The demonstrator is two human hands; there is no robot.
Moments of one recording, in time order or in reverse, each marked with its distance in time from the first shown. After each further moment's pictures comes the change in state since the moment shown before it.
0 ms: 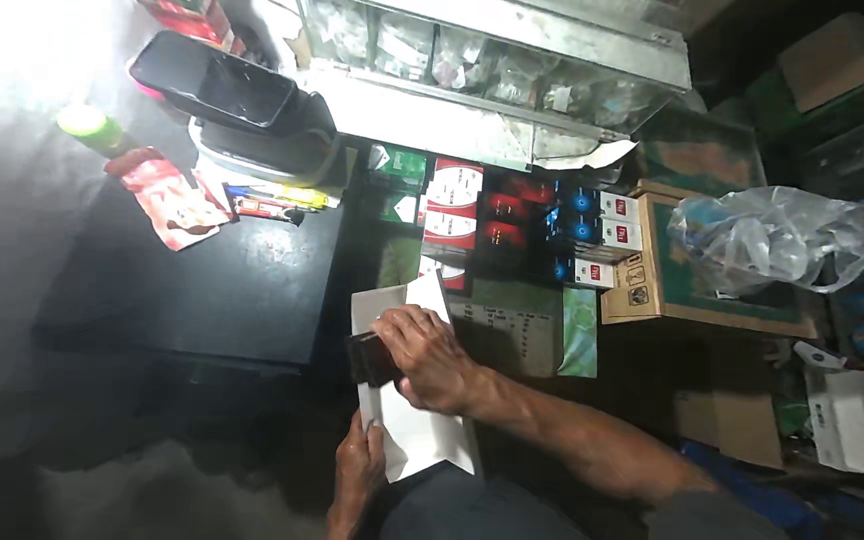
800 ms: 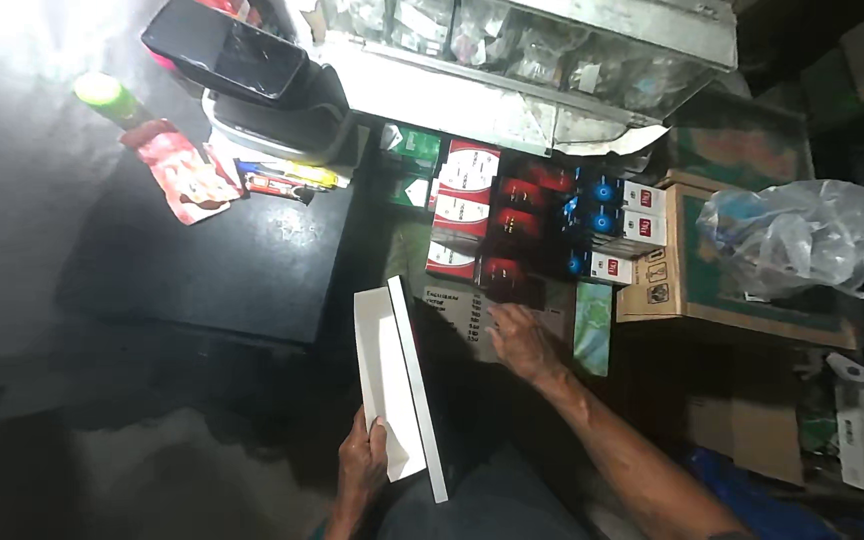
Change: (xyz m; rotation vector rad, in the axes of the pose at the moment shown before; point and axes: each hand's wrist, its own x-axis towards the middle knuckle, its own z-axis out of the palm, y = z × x) left_hand -0.023 -0.010 0.007 -0.047 0.039 -0.023; right_hand -0.082 0.115 0.027 -0.071 0.047 0.495
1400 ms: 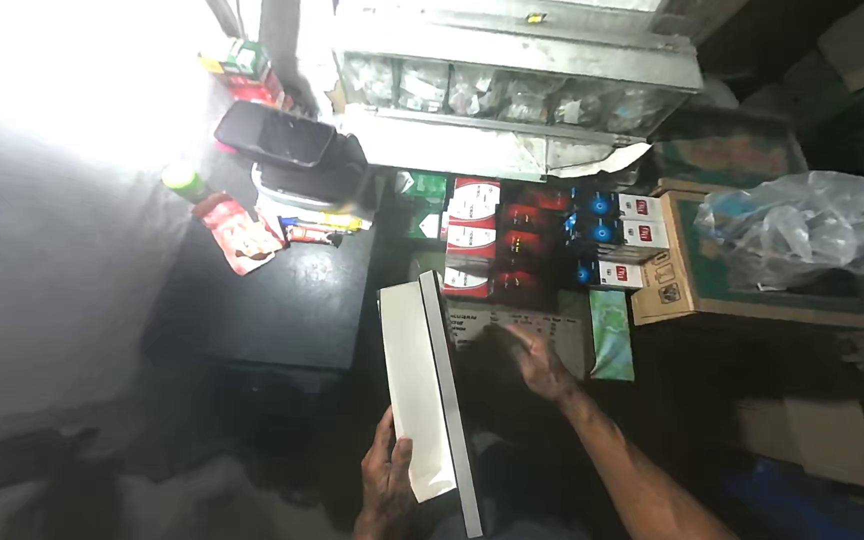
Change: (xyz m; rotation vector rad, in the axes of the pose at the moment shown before) left_hand 0.015 0.027 -0.036 -0.397 -0.042 0.315; right_hand -0.022 -0.037 -0.014 0.829 0.093 -0.063
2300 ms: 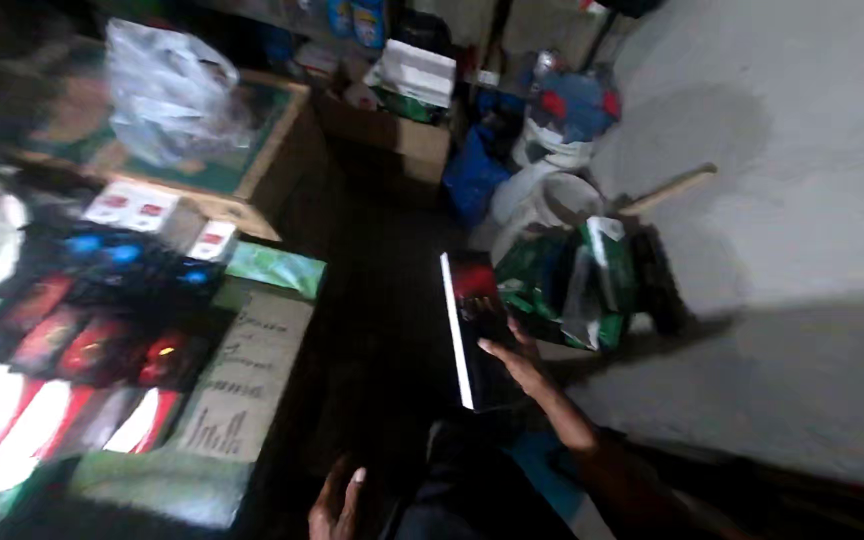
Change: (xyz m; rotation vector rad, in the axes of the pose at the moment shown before) left_hand 0.032 -0.041 0.003 0.491 -1.363 0.050; right_hand -0.369 0.033 0.137 0.385 1.641 0.796
